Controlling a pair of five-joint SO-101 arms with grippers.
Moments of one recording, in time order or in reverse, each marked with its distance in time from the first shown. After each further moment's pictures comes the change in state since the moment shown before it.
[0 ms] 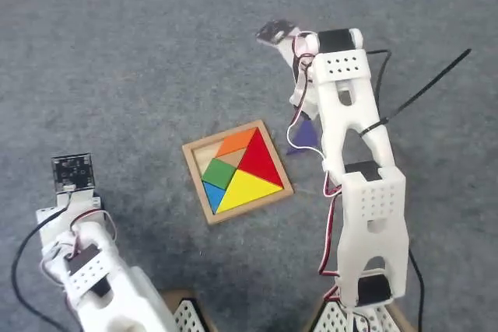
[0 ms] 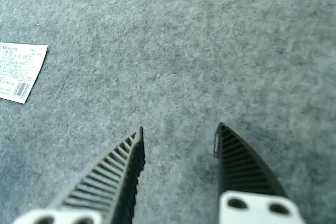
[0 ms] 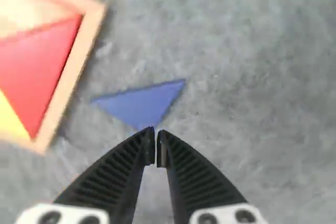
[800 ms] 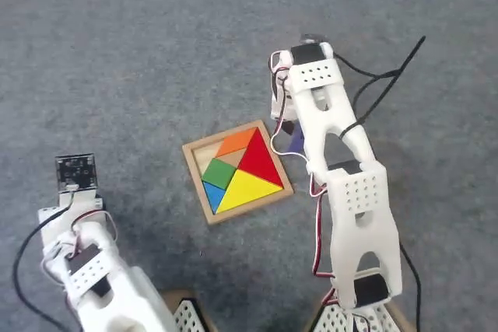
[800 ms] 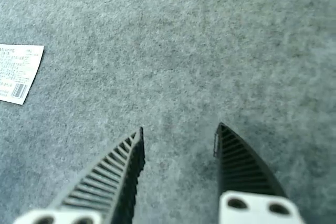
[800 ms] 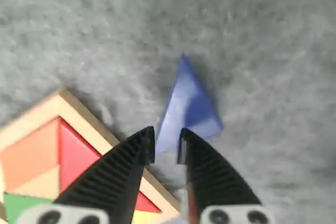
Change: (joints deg) left arm 1.4 0.2 0.0 0.7 -1.8; right arm -4.4 6.9 1.0 0.7 -69.0
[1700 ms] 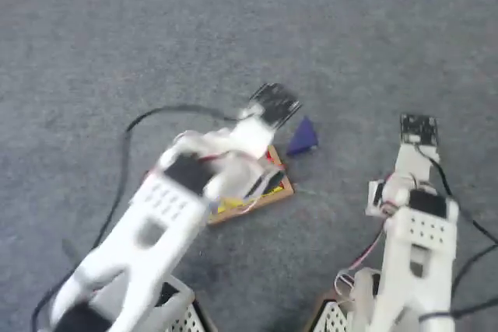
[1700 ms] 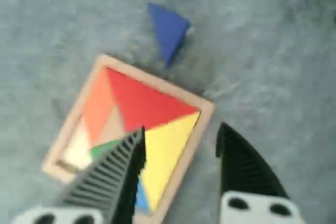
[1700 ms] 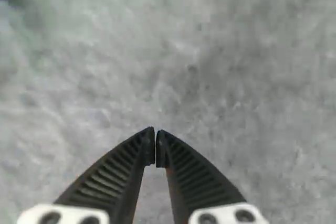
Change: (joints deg) left arm 75.9 25.0 -61.2 55.7 24.6; right arm 32.8 -96.5 112.9 -39.9 35.5
